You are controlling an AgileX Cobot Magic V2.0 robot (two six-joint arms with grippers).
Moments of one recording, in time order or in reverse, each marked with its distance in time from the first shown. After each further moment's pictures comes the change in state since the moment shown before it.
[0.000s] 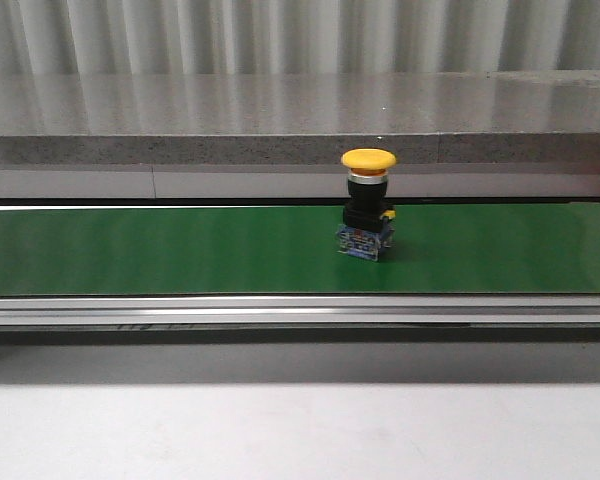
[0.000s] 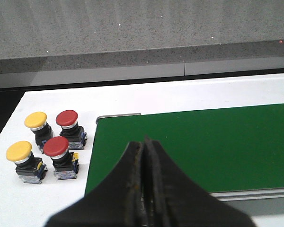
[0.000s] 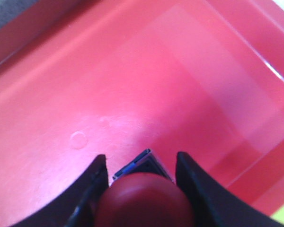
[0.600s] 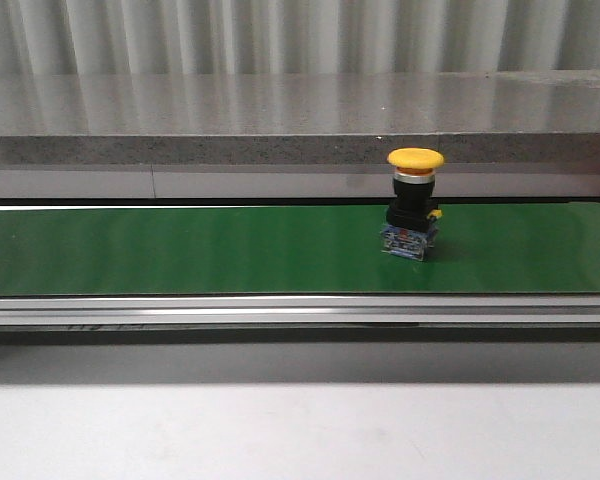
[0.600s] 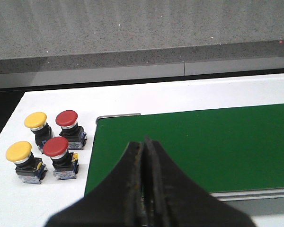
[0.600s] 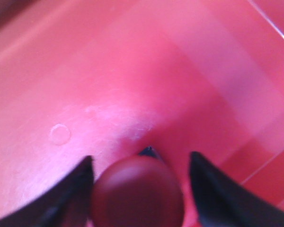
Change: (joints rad) left arm 0.000 0.000 0.000 0.000 0.000 0.000; right arm 0.000 0.059 -0.002 0.000 -0.007 0.000
